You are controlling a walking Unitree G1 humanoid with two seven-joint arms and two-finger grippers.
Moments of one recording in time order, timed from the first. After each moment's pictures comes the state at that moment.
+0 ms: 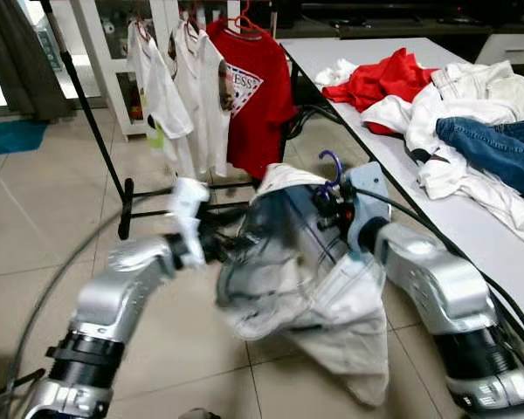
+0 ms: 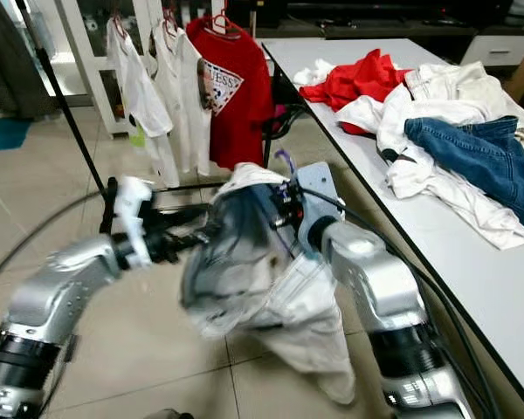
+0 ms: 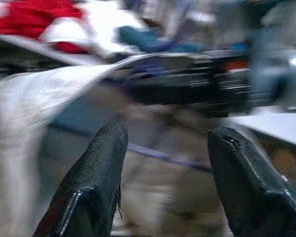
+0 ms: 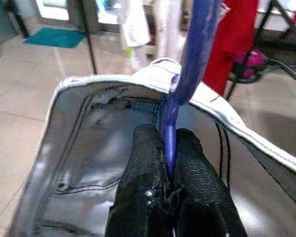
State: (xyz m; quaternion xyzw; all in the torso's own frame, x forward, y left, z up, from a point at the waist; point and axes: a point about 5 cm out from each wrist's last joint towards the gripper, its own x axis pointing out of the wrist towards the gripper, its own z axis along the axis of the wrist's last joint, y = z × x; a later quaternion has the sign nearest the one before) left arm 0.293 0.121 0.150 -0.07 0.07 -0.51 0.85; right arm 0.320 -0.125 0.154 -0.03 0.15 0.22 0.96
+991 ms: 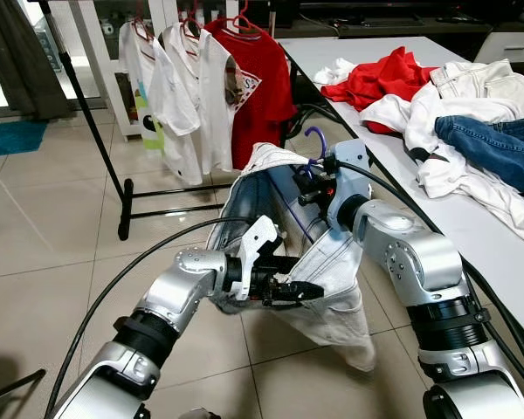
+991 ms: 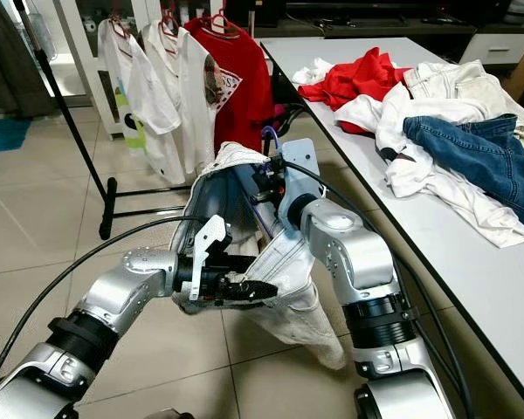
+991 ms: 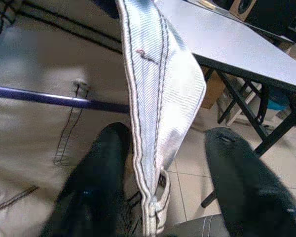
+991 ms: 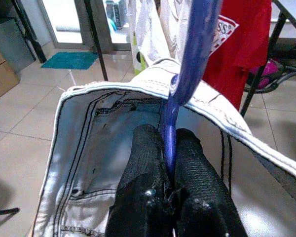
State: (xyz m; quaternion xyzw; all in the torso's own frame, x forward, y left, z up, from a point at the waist) left arm 0.297 0.068 0.096 -0.03 0.18 -0.64 0.75; right arm 0.336 -0.099 0.175 0.02 0.12 0.24 0.96
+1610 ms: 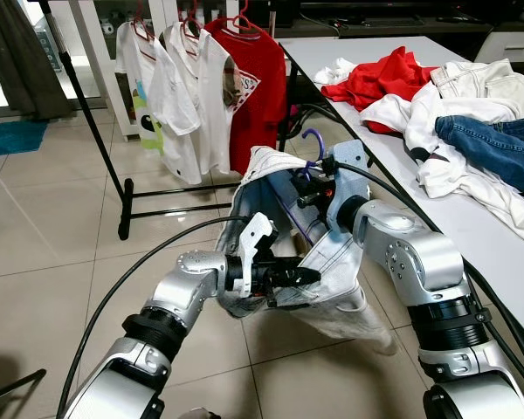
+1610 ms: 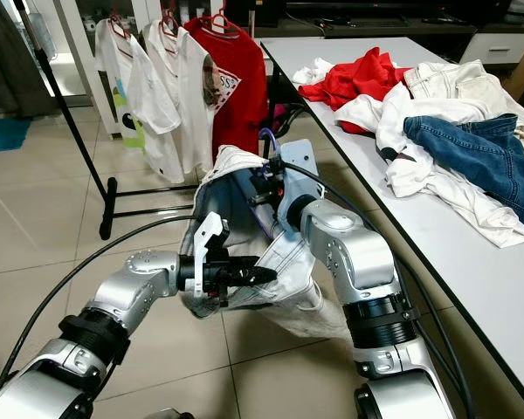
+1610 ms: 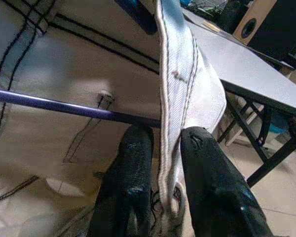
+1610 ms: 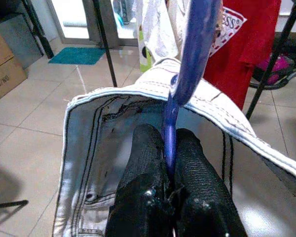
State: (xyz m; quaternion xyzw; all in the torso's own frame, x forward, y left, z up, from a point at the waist) left arm 0.303 0.067 0.086 -0.07 0.17 -0.62 0.76; right arm 0.334 -0.098 0.175 0.02 0.14 0.26 0.96
